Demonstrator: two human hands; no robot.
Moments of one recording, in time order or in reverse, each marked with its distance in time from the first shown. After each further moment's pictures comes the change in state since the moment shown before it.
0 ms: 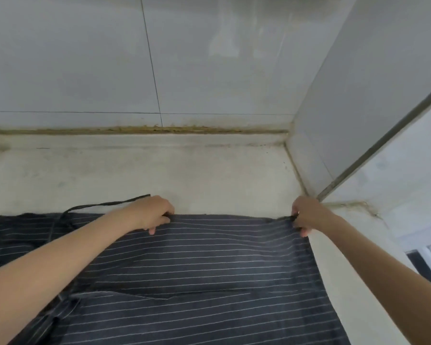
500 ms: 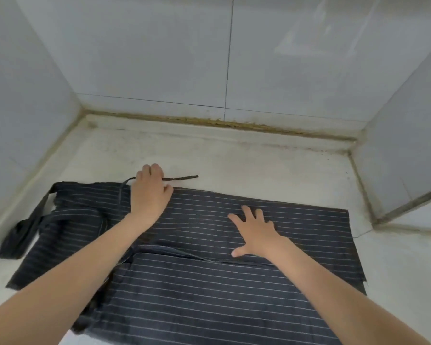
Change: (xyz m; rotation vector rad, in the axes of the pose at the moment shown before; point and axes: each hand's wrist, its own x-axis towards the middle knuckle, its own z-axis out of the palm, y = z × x) left_hand -0.058 -0.067 0.040 -0.206 0.894 -0.539; right_hand -0.030 -0.188 0.049 -0.119 0.023 -0.585
